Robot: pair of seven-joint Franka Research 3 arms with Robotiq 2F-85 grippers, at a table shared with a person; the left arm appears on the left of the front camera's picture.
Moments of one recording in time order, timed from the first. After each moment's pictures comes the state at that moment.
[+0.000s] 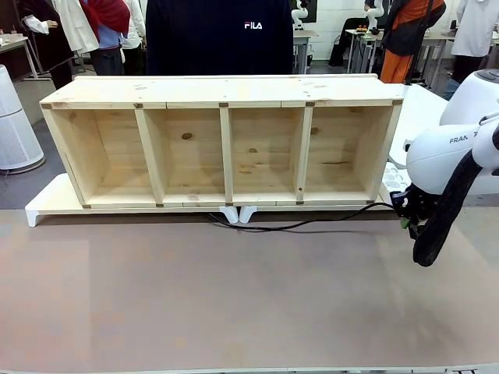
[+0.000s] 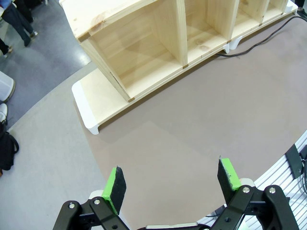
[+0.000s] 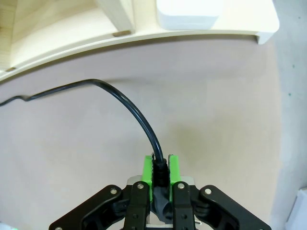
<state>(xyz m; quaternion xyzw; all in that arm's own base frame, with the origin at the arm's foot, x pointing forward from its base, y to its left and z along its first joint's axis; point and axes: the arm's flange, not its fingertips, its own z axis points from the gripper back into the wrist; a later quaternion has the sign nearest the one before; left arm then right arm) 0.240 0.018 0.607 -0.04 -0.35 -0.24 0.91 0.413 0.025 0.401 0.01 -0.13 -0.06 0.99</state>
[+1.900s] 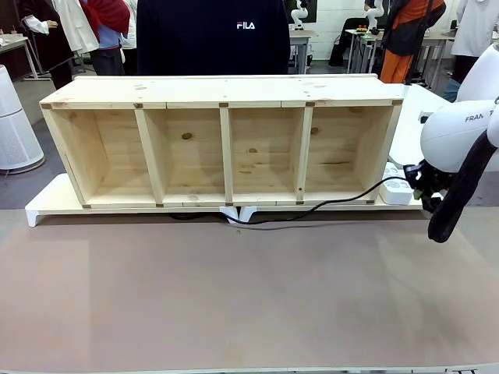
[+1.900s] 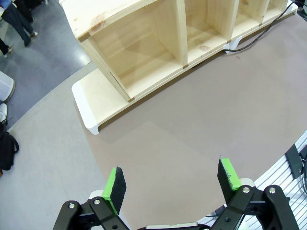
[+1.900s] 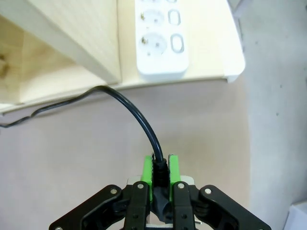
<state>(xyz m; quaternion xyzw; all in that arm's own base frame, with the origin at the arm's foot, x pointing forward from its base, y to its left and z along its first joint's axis) 0.240 0.018 0.607 -0.04 -0.35 -0.24 0.91 0.436 0.004 0.451 -0.02 -0.20 -0.06 0.98</state>
